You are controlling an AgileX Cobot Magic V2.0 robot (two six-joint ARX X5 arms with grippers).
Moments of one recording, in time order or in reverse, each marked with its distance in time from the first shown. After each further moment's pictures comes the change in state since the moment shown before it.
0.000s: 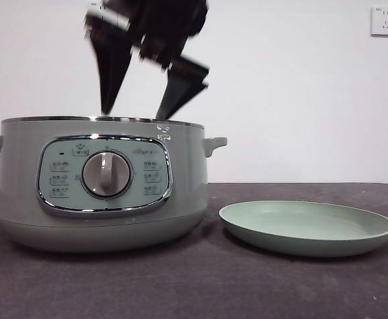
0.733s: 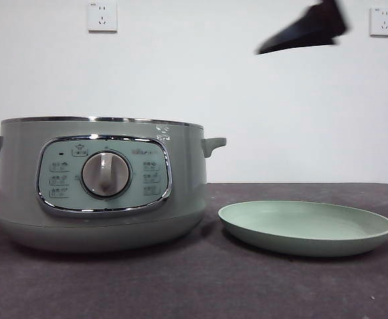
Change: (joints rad) left arm 0.000 0.137 0.000 0.156 0.107 0.001; right arm -0.309 -0.777 -0.849 0.612 -0.444 0.266
